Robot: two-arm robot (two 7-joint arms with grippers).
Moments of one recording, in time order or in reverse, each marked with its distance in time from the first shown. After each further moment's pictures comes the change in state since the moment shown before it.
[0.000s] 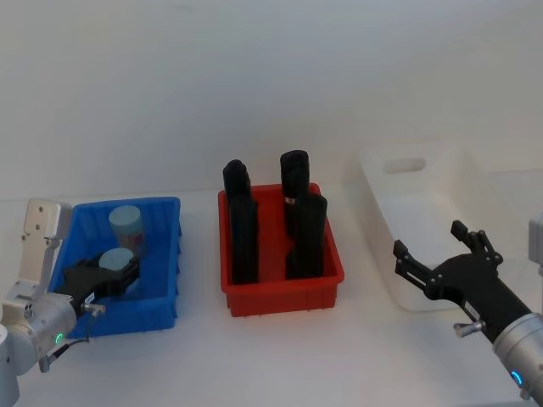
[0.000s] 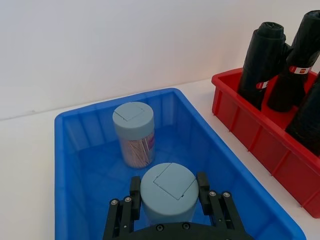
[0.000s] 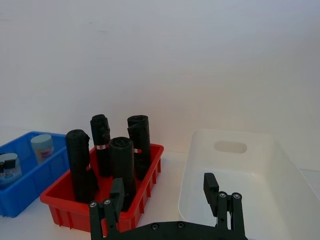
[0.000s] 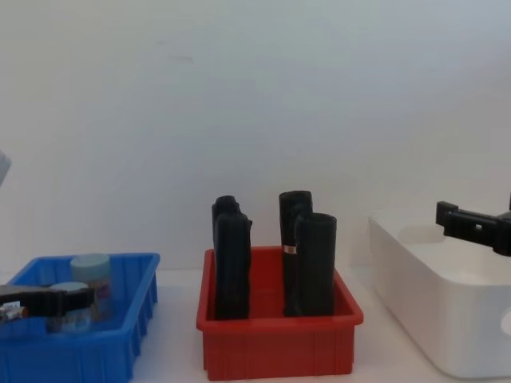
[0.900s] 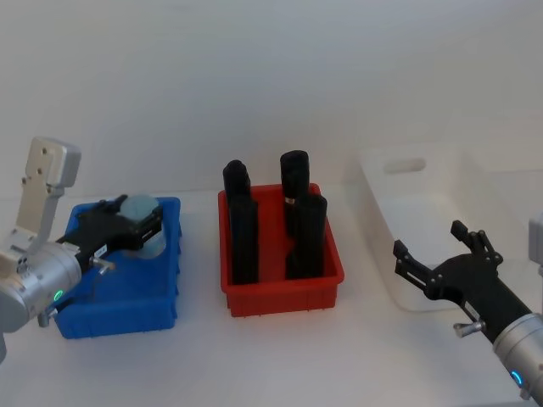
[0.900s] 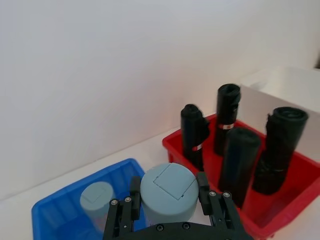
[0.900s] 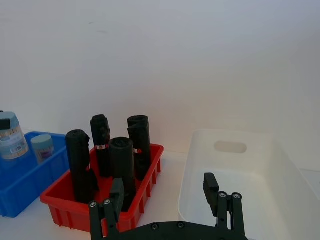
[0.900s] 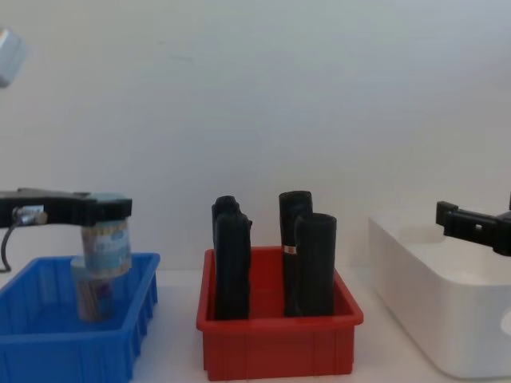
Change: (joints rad) left arm 0.039 0.053 -0.027 -0.311 0.026 0.105 -0.079; right arm 0.000 0.000 0.000 0.000 0.000 0.000 0.000
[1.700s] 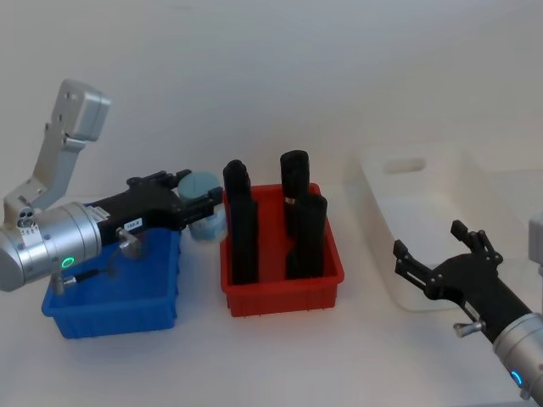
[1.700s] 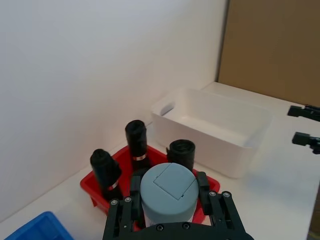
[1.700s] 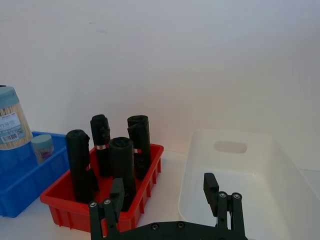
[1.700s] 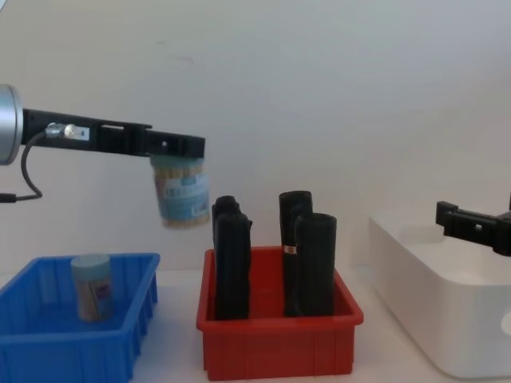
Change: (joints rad) left arm -0.060 0.025 0.002 -0.159 -0.046 0.188 -0.293; right arm 0.000 0.000 0.000 0.000 0.000 0.000 0.000
